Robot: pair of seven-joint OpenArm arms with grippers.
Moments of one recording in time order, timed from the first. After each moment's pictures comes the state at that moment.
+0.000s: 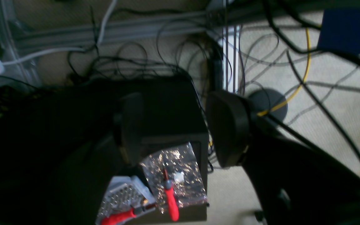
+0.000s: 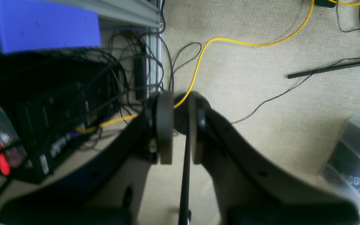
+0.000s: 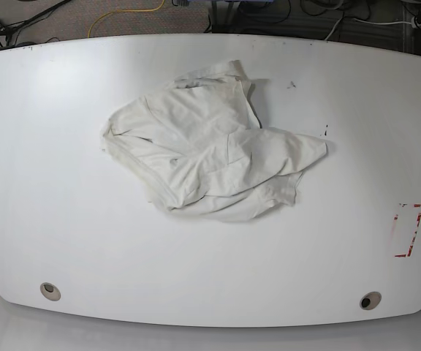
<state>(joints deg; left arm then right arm) 47.8 -7.3 -7.2 65.7 0.8 -12.9 -1.3 -54.0 -3.5 18.6 77.5 -8.2 24.5 -4.1</state>
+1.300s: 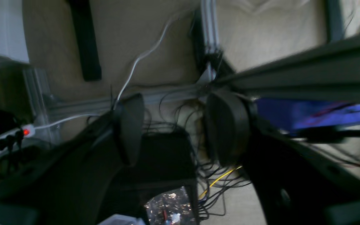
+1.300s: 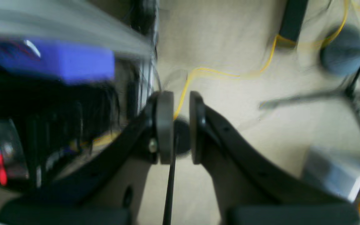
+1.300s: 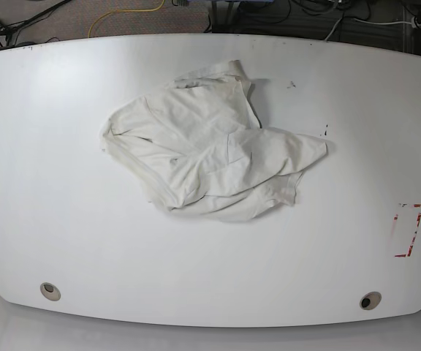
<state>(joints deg) 62.2 -6.6 -7.5 96.5 -2.3 -13.2 -1.6 -66.7 -4.6 18.7 100.2 -6.9 25.0 -3.1</state>
